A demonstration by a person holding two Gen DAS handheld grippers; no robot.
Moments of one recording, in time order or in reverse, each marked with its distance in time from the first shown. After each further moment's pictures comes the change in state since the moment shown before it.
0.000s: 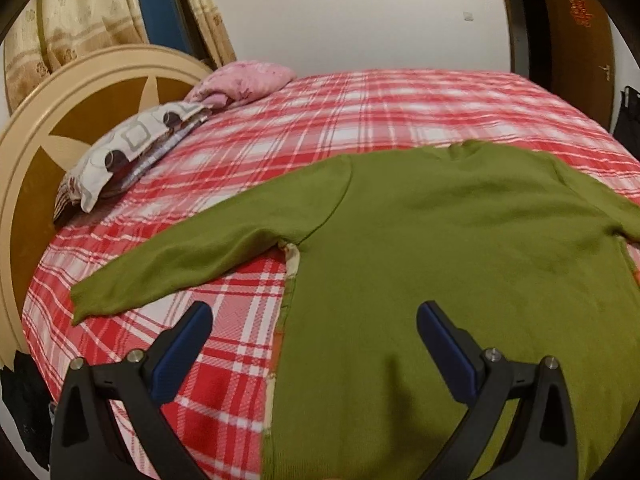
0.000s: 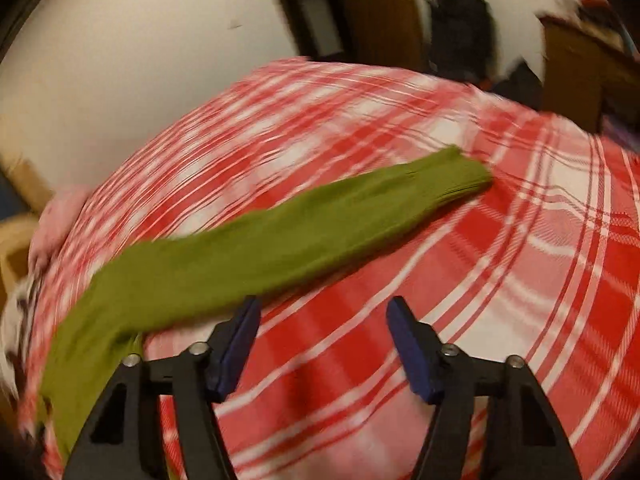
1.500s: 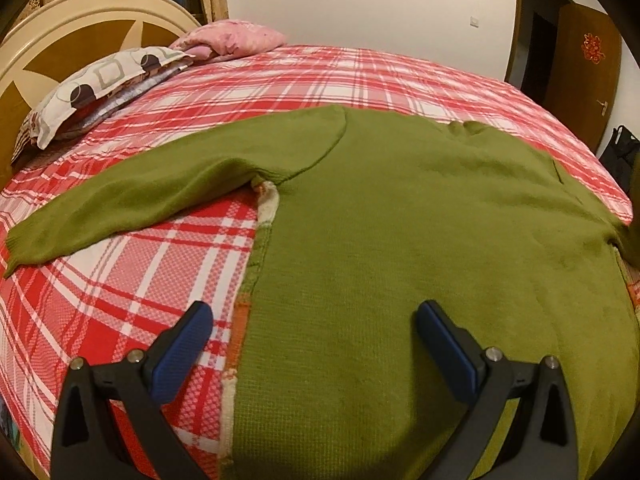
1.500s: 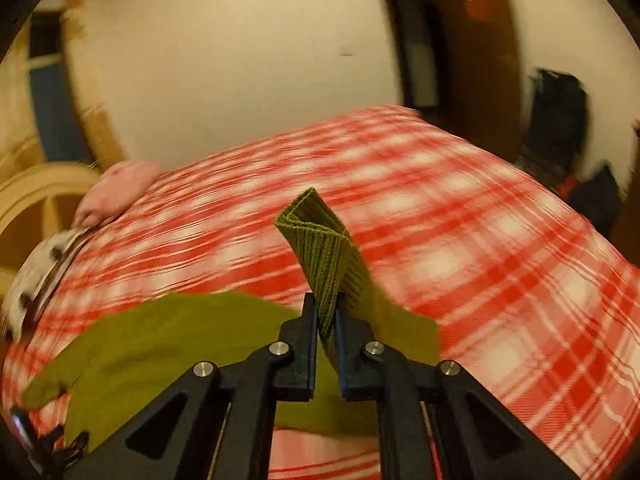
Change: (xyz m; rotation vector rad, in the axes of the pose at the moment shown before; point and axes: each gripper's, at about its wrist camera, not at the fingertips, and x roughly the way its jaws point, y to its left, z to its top) left arm 0.046 0.012 -0.024 -0.117 0.073 -0.184; right arm -0.025 0.210 0.021 -0.426 -0.144 0.288
